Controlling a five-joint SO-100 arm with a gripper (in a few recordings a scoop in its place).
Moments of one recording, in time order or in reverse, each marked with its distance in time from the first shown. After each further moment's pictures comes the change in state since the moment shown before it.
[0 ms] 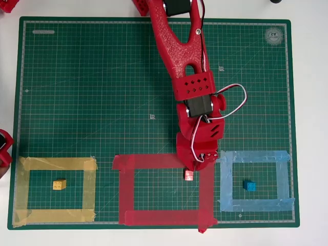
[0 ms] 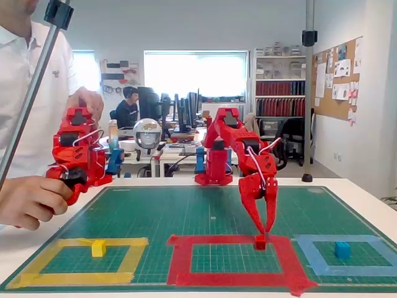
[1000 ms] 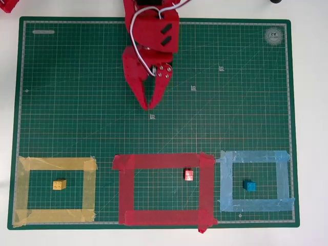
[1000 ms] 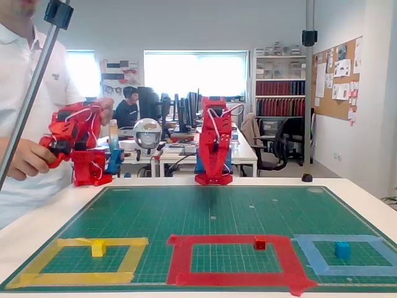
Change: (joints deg) arm 14.7 78.4 75.9 0.0 -14.9
